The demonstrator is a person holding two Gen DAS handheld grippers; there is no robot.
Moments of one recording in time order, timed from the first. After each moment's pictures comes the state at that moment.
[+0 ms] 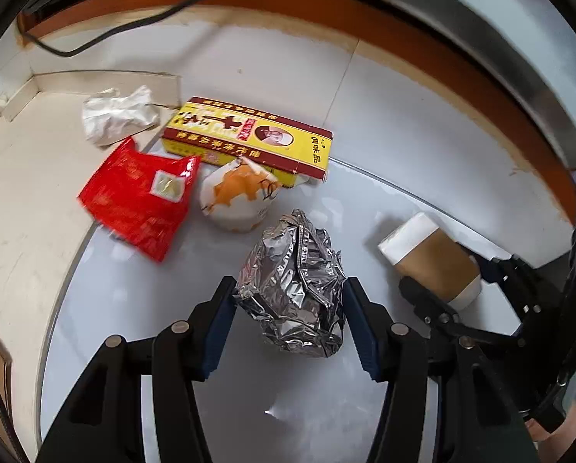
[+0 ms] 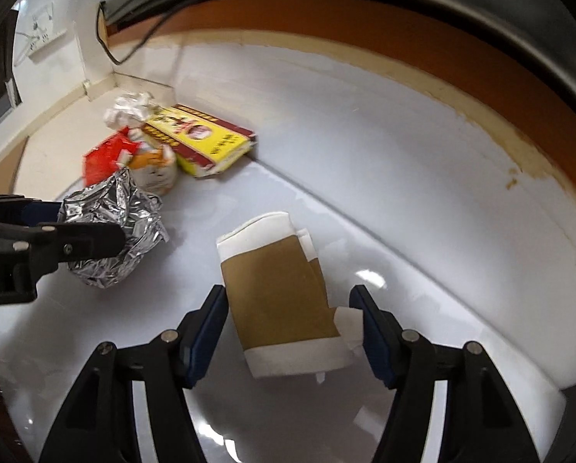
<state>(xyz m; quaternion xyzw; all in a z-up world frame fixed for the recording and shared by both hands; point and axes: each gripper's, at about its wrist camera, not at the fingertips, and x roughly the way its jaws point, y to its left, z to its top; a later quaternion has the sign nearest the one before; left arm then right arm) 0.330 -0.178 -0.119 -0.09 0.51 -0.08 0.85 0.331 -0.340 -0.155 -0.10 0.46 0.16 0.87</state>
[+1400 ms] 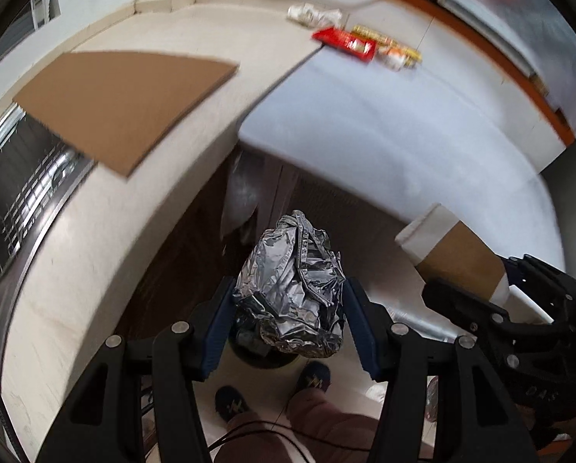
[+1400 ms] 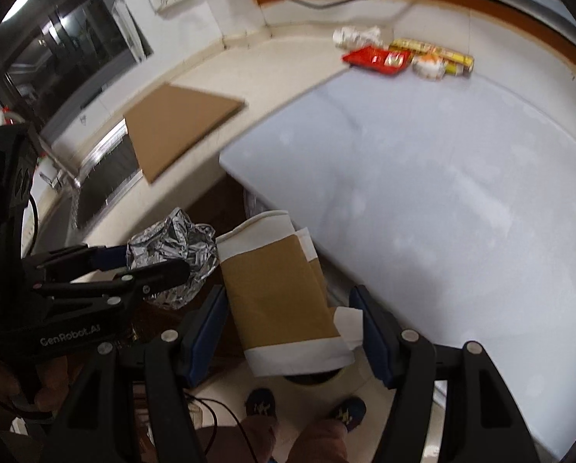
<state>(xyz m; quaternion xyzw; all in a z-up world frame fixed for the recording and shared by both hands) 0.014 -0.004 -0.157 -0.10 0.53 -0.01 0.84 0.063 -0.175 -0.145 -0.02 0.52 0.28 0.81</state>
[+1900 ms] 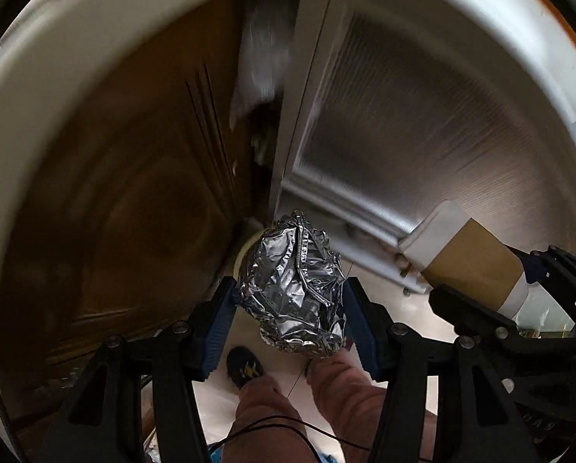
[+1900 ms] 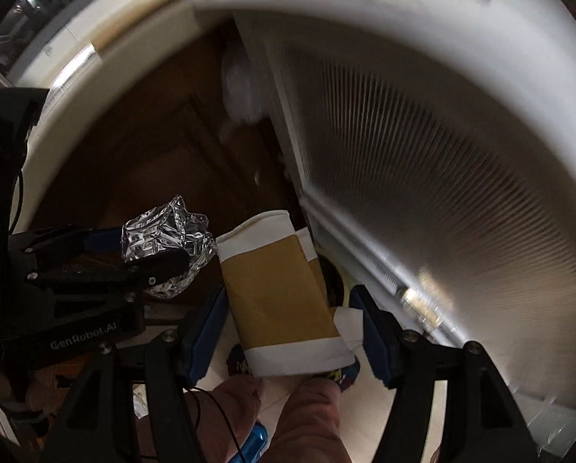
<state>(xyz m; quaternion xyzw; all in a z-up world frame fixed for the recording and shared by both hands) -0.004 -0.003 -0.293 -0.08 0.61 0.00 0.79 0.030 -0.146 -0.262 -0.06 0.60 0.24 0.76</state>
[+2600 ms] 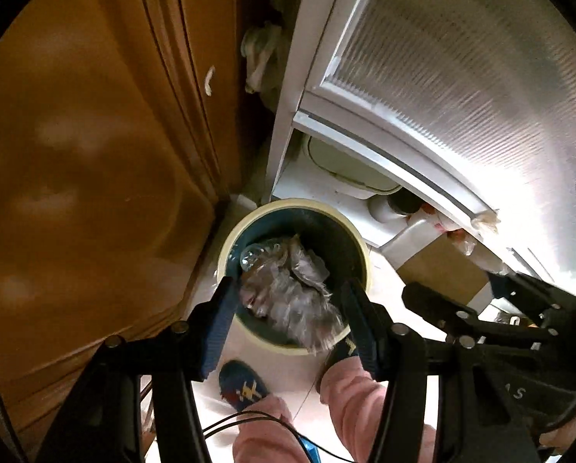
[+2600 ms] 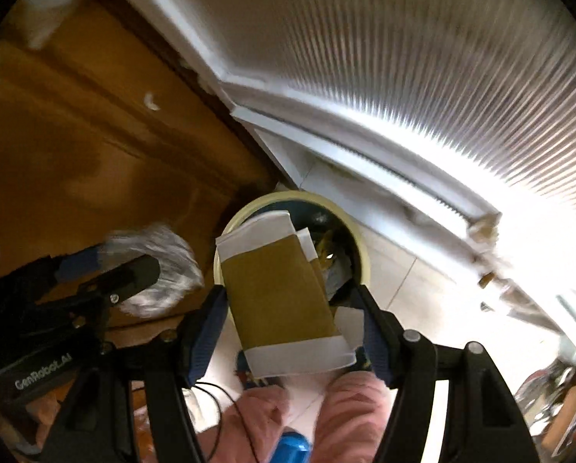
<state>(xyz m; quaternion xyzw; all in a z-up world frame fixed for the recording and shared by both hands) 0.019 0.004 -0.468 -0.09 0.63 -0.04 0.77 0.050 -0.151 -0.475 0.04 0.67 0.16 0.72</state>
